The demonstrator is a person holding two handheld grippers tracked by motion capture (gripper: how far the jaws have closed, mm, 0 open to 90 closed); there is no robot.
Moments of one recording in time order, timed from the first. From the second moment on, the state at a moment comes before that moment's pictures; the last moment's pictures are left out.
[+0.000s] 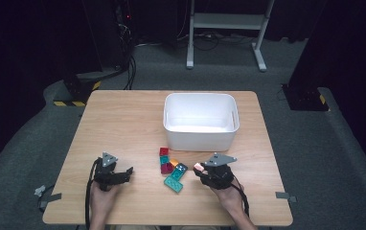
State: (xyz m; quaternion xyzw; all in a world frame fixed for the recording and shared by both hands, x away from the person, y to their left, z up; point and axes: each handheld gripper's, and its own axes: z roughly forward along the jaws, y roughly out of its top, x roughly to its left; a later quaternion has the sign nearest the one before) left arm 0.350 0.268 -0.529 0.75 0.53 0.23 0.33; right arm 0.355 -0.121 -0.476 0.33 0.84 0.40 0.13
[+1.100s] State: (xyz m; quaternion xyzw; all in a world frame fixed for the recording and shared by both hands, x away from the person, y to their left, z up) left arm 0.350 0.269 -0.529 0.75 0.53 0.23 0.33; right arm 0.399 -0.152 -0.378 0.35 0.81 0.46 0.12
